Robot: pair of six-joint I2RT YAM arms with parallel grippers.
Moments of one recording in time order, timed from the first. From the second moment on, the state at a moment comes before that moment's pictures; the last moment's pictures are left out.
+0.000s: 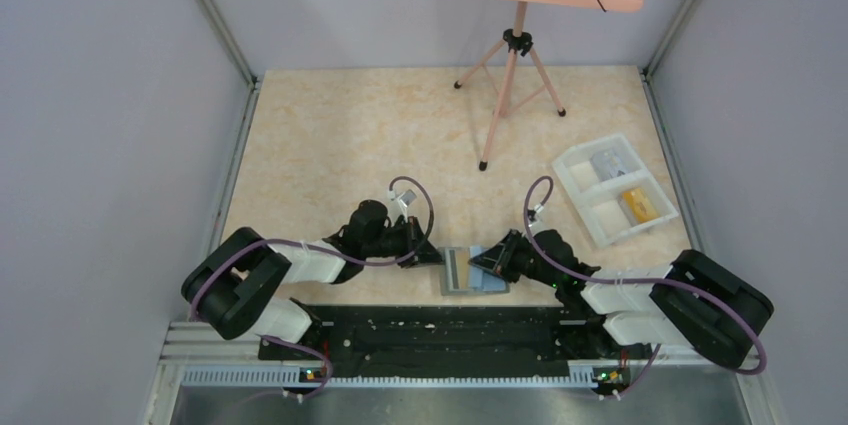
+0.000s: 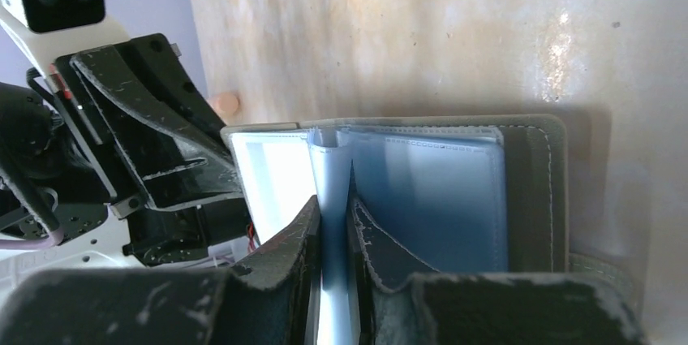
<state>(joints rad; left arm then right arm) -0.67 1.42 0.34 0.56 0.59 -0.97 0.78 1.22 0.08 0.71 -0.15 1.25</state>
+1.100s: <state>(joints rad) -0.67 1.36 0.36 0.42 0.60 -0.95 1.01 1.17 0.47 -0.05 0.06 0.99</state>
